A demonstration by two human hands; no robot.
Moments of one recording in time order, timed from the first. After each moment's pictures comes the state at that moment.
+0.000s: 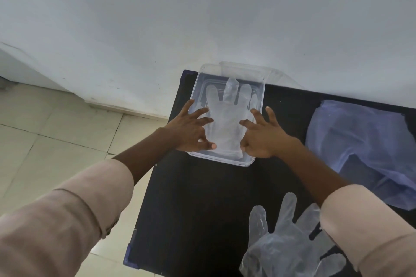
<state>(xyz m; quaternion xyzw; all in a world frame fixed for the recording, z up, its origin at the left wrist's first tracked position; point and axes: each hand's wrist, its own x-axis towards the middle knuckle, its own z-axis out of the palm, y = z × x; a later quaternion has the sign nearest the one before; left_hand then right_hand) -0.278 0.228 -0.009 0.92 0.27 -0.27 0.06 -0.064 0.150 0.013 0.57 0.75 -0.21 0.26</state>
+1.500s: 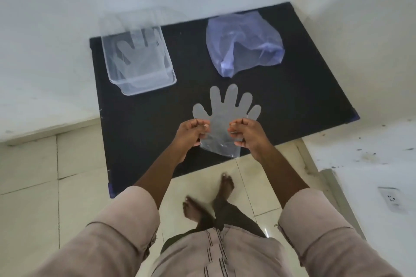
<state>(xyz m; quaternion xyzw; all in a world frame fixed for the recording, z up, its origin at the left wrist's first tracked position) -0.264 -0.088 0.002 0.56 0.47 0.00 0.68 -0.125 -0.209 -0.001 0.76 0.01 -0.46 -0.46</state>
